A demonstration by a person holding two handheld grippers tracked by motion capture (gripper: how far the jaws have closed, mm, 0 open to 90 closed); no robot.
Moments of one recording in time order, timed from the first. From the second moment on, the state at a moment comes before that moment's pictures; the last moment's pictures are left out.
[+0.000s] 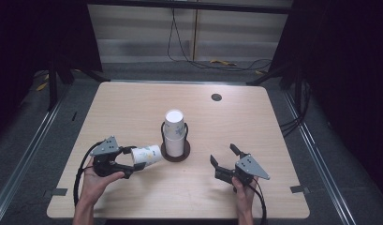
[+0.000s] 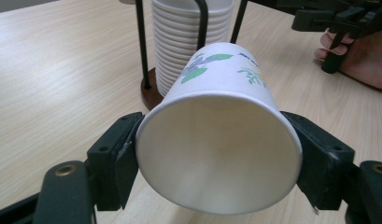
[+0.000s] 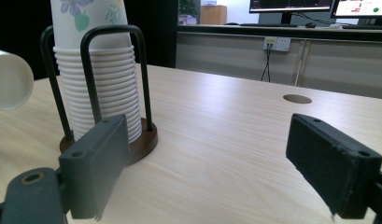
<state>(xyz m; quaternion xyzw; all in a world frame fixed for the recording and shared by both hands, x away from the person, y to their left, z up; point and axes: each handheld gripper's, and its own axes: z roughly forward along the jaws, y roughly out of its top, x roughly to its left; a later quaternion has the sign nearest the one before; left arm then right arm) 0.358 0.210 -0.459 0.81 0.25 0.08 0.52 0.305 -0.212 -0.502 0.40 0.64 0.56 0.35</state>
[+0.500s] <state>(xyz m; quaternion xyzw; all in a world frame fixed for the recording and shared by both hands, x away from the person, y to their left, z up) 0.380 0.216 -0.441 0.83 0.28 0.10 0.48 0.301 -0.214 -0.503 0.39 0.62 0.57 0.37</state>
